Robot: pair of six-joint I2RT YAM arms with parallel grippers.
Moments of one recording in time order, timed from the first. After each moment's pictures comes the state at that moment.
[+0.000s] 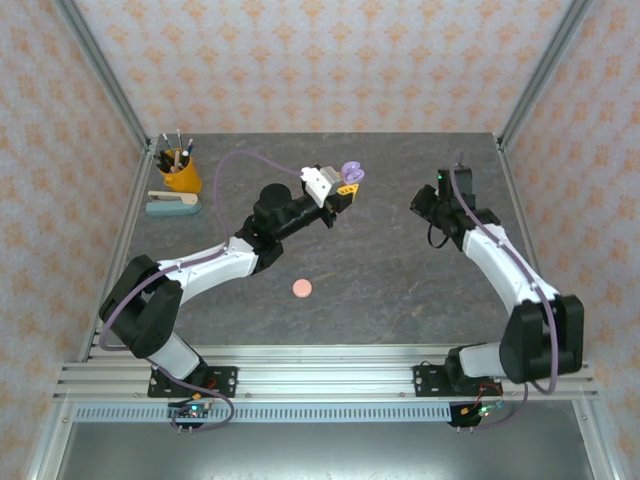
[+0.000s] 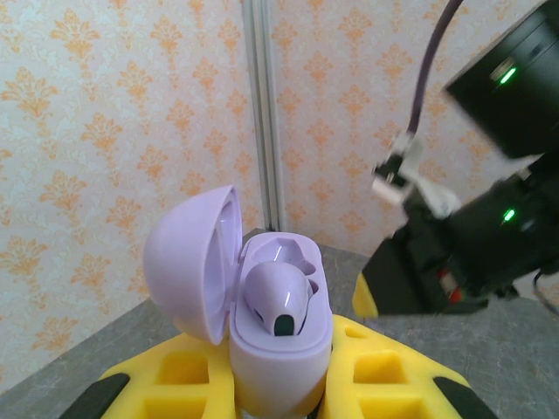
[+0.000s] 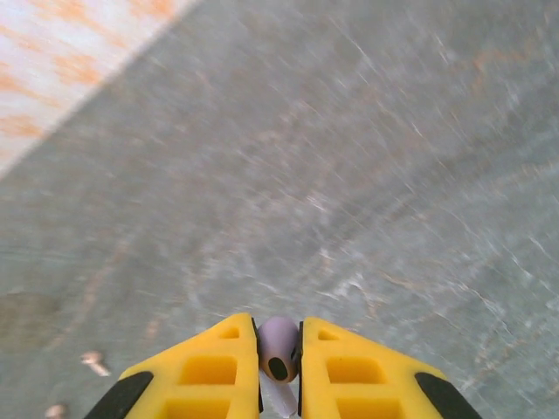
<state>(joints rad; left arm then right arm) -0.63 1.58 0.98 0.67 0.25 0.06 0.16 1.32 1.01 -0.38 -0.06 0.68</state>
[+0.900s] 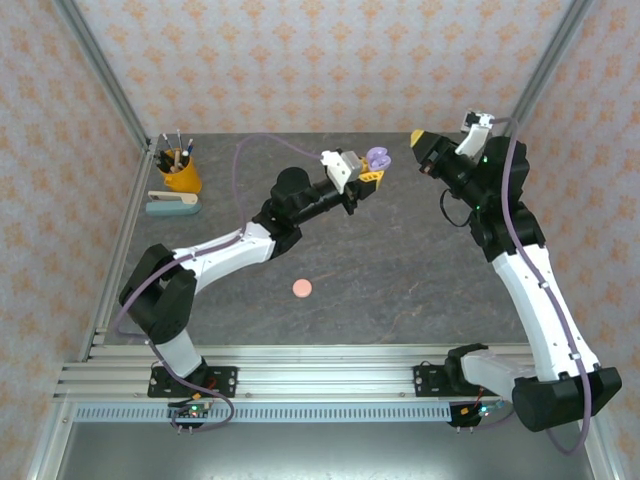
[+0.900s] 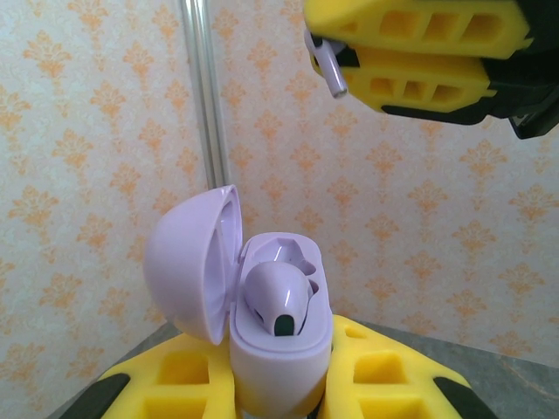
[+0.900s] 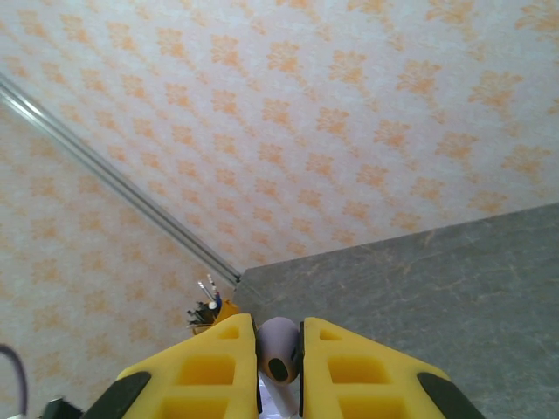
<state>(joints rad) -0.67 1.70 1.21 0.65 0.33 0.03 0.21 1.10 1.27 -0.24 -0.31 0.63</state>
